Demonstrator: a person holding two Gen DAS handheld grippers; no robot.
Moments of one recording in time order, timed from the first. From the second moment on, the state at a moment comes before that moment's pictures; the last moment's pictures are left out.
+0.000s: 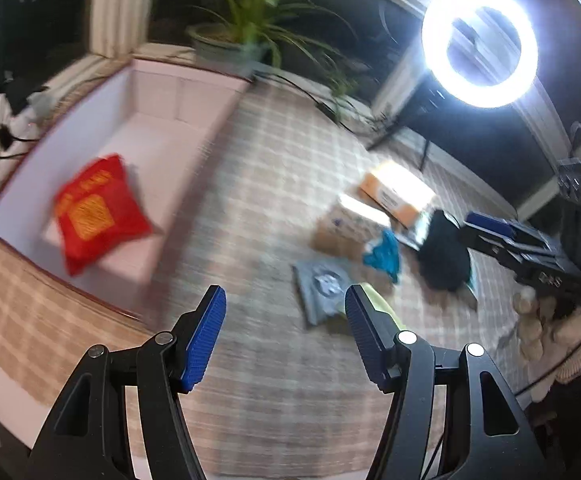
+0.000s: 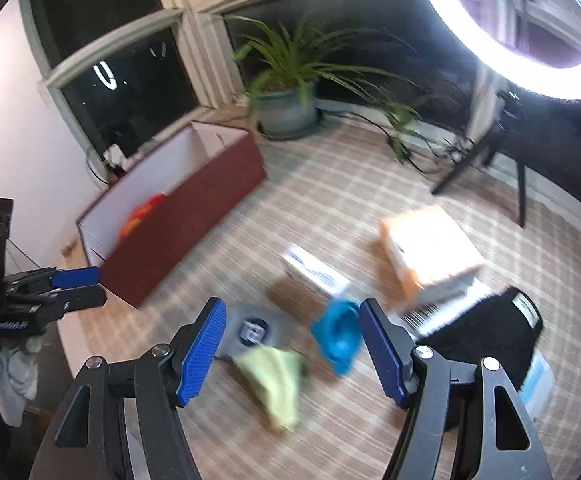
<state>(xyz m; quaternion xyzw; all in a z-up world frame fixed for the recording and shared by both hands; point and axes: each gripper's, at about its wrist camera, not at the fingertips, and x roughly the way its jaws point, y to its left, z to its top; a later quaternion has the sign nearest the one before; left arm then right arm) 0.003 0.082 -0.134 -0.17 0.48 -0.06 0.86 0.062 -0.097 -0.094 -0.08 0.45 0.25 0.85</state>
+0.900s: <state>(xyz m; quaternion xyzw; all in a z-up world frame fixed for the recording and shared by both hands) 0.028 -0.060 -0.220 -0.22 0.54 0.01 0.81 0.104 -0.117 -0.182 -0.16 0.52 0.31 0.78</state>
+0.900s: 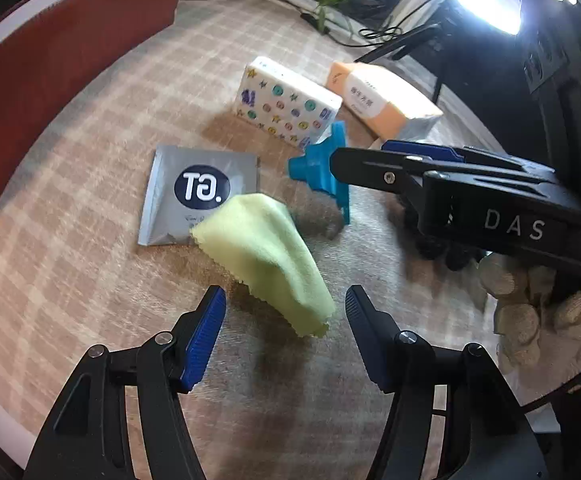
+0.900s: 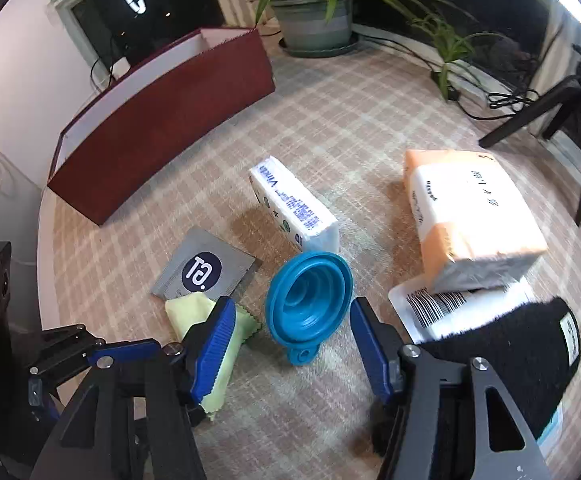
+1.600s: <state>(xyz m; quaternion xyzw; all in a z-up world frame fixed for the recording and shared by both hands) 0.050 -0.071 -0.236 -0.23 0.55 0.07 0.80 0.121 -0.094 -0.216 -0.20 0.53 0.33 0.75</state>
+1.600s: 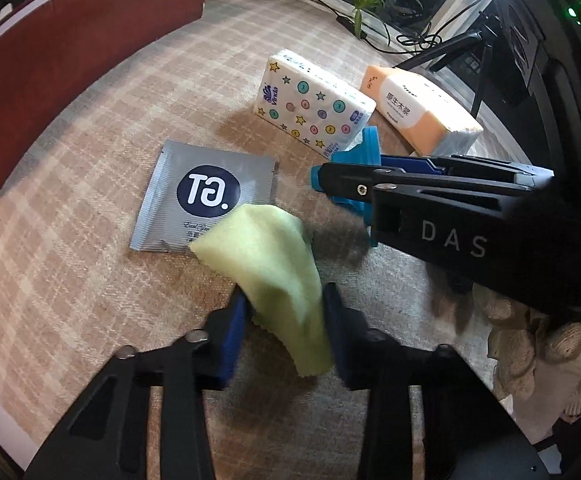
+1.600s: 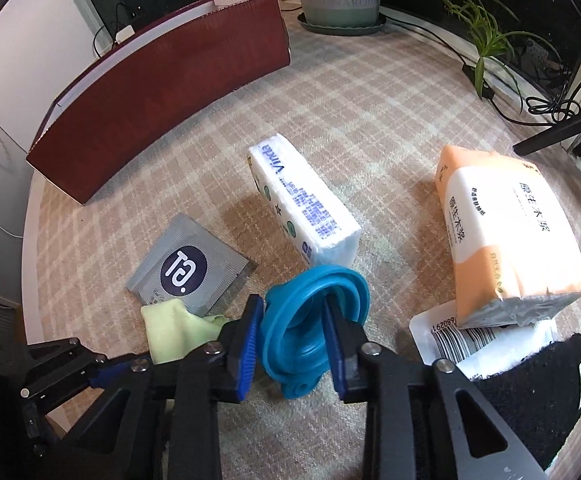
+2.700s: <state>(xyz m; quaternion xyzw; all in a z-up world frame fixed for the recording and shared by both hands) -0.006 -0.014 -0.172 -0.25 0.48 0.03 0.84 0.090 -0.131 -0.152 -0.16 0.49 0.33 0.80</state>
